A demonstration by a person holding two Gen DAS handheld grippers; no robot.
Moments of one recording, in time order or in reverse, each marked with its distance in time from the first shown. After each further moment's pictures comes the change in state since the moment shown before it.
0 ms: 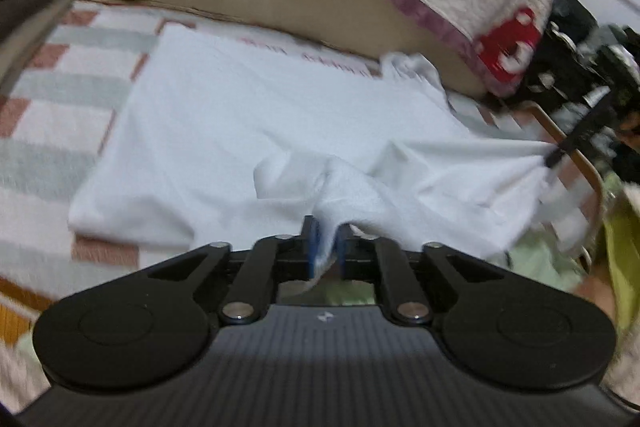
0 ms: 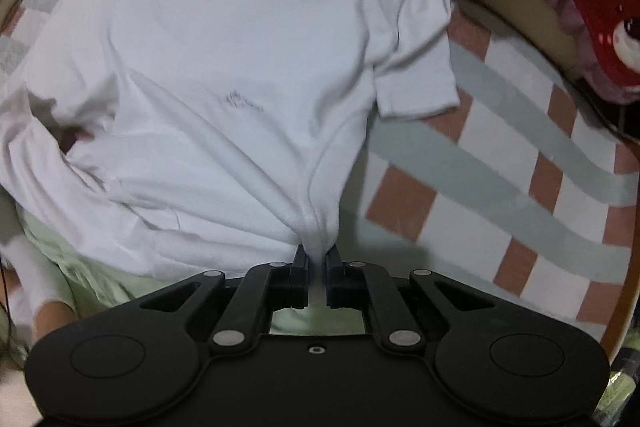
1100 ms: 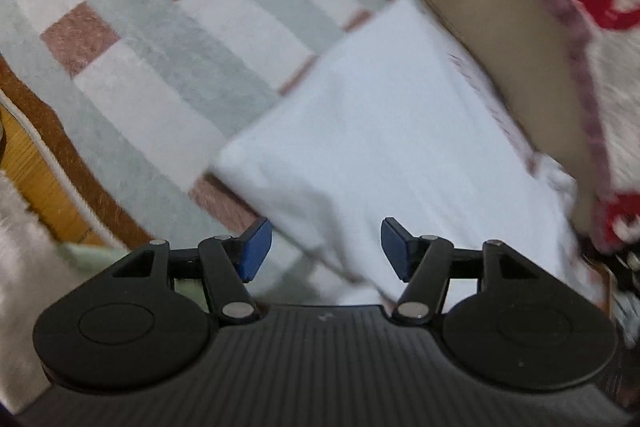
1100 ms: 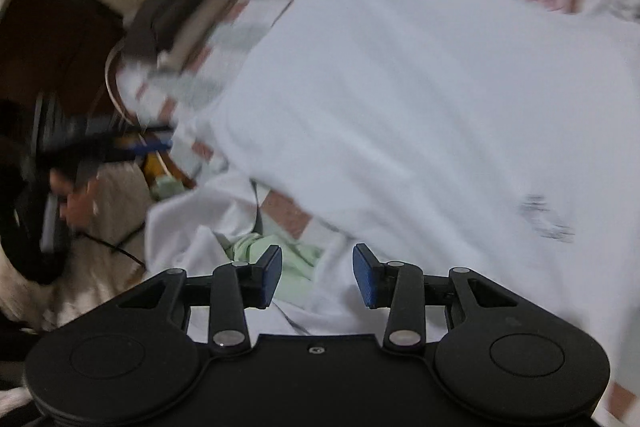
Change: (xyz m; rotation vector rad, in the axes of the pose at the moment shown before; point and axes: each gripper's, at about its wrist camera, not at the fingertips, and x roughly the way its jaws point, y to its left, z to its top) left arm 0.033 0.119 0.026 -0.626 0.009 0.377; right arm 0.056 0.127 0.017 -0.095 -0.255 0.581
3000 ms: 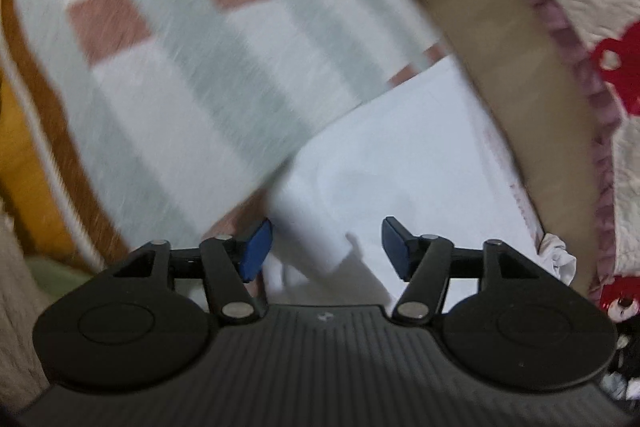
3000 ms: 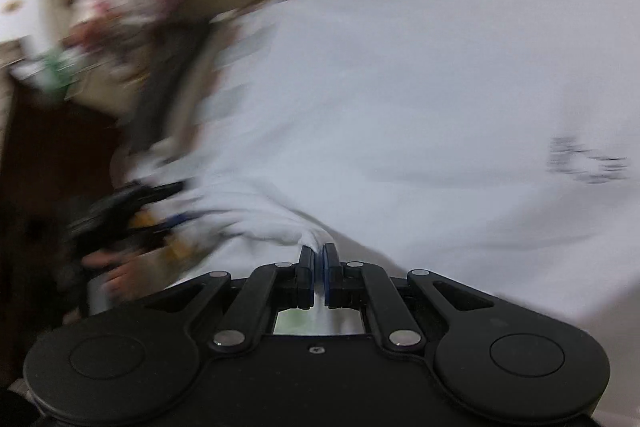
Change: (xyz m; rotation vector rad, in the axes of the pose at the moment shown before) left arm 0.013 0.026 0.001 -0.122 -0.150 -0.057; right arm 0.031 -0.052 -0.019 0.321 -0.224 0.122
